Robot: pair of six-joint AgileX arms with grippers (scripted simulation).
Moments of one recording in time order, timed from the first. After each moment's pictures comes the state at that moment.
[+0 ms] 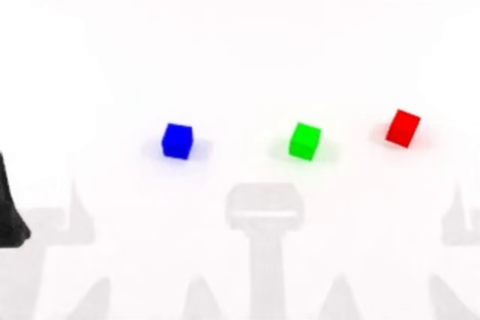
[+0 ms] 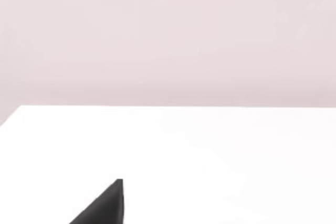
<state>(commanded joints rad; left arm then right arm) 0.00 0.00 0.00 0.00 0.00 0.00 0.00 0.00 0.00 0.00 0.00 0.00</state>
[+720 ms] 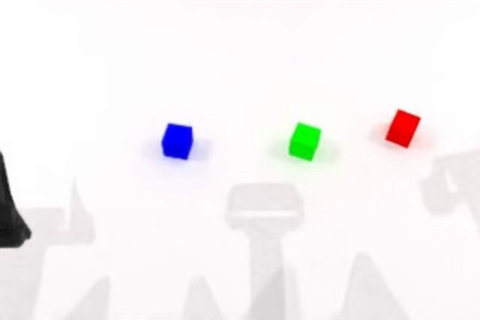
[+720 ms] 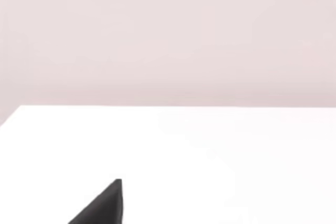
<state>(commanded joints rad) 0.00 0.00 0.00 0.00 0.00 0.00 0.07 0.56 0.54 -0.34 0.00 -0.23</state>
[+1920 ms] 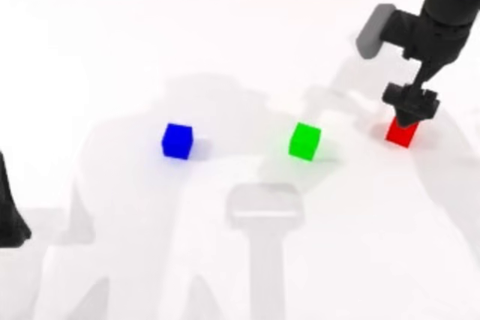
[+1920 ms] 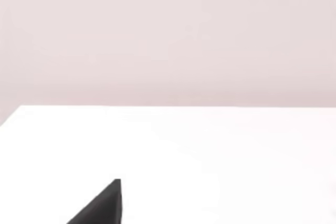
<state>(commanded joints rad) 0.00 0.00 0.00 0.00 0.00 0.00 0.24 2.26 1.95 -1.26 0.00 -0.82</state>
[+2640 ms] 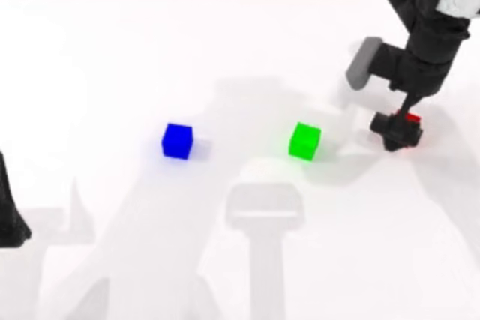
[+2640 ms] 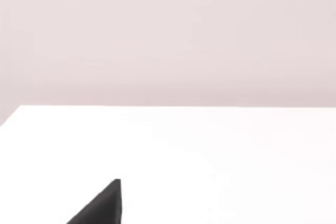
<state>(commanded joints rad) 0.00 0.00 0.00 0.00 0.00 0.00 0.24 2.32 1.81 -1.04 0.00 -0.82</state>
